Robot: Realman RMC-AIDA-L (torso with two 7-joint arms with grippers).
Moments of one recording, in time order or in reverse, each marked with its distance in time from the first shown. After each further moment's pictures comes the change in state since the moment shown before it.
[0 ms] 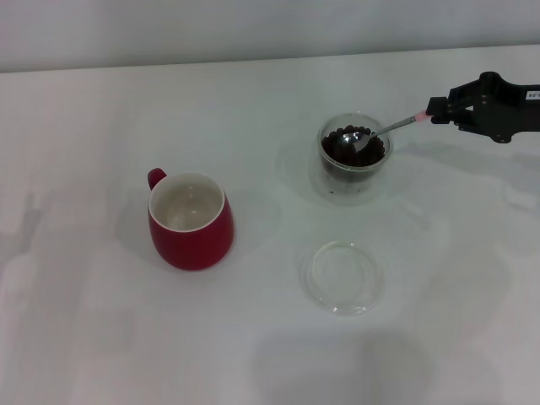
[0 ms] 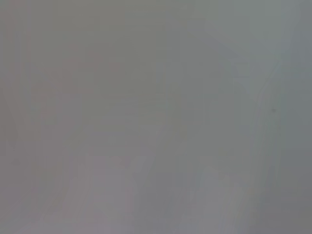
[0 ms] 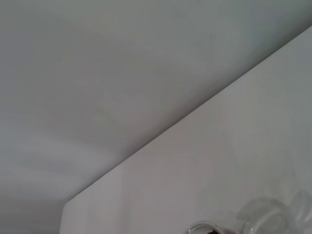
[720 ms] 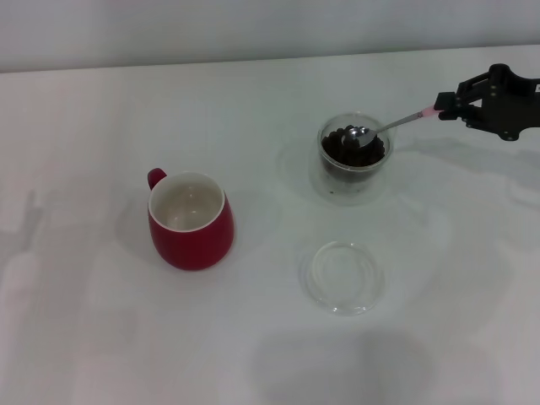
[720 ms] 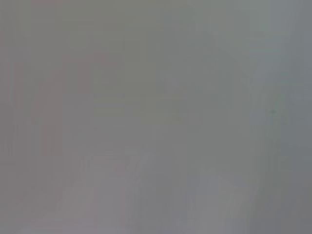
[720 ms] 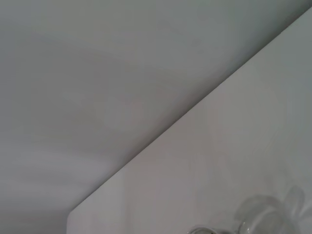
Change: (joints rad) left arm -0.005 0.000 -0.001 0.000 0.000 0.002 0.000; right arm 0.012 -0.028 0.001 0.023 0.000 -0.014 0.089
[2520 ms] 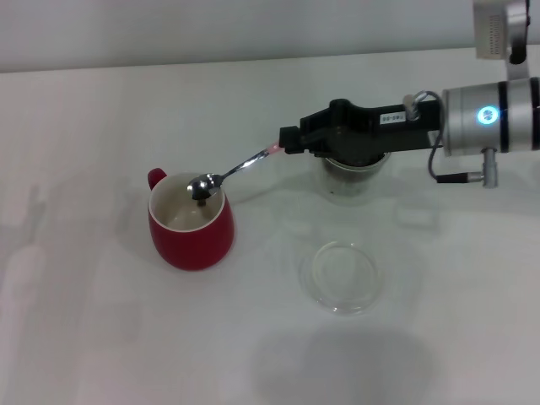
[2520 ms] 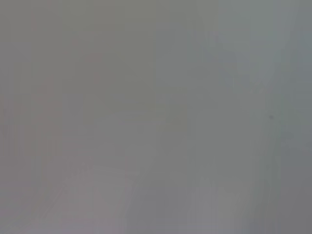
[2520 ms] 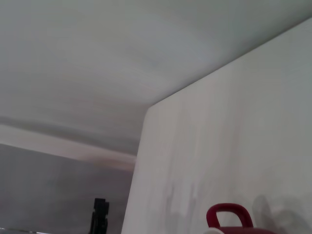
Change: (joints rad) left arm -0.016 -0.002 0.000 0.000 -0.011 0.000 0.000; right arm 0.092 0.237 -0.091 -0.118 0.000 -0.056 -0.131
